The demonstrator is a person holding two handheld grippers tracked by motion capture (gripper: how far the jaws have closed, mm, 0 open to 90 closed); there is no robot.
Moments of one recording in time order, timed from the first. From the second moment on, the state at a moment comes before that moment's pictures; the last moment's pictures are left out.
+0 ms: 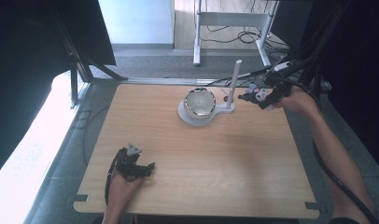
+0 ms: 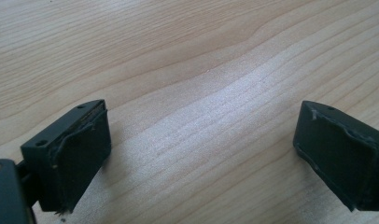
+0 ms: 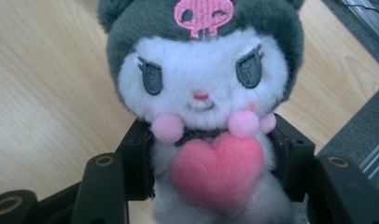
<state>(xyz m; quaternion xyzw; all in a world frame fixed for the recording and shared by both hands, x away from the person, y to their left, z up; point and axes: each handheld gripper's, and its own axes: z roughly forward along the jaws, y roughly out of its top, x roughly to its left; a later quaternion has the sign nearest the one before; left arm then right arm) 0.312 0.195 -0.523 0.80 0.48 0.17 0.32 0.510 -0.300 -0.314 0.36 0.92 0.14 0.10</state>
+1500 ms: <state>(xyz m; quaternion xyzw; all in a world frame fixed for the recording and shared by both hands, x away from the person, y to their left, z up) 0.312 0.195 -0.523 0.80 0.48 0.17 0.32 0.549 -0.265 -0.286 0.35 0.91 0.16 0.13</state>
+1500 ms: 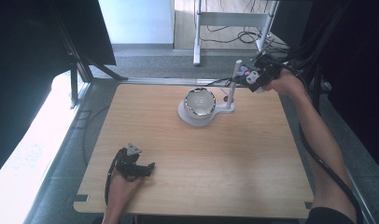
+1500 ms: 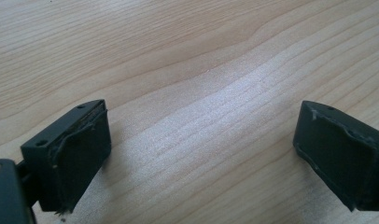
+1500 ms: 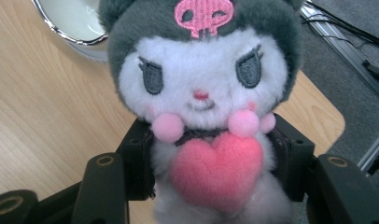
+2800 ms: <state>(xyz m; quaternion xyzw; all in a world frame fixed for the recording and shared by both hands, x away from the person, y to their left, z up) 0.312 0.195 -0.523 0.80 0.48 0.17 0.32 0.560 -0.243 -0.407 0.36 0.91 0.15 0.12</state>
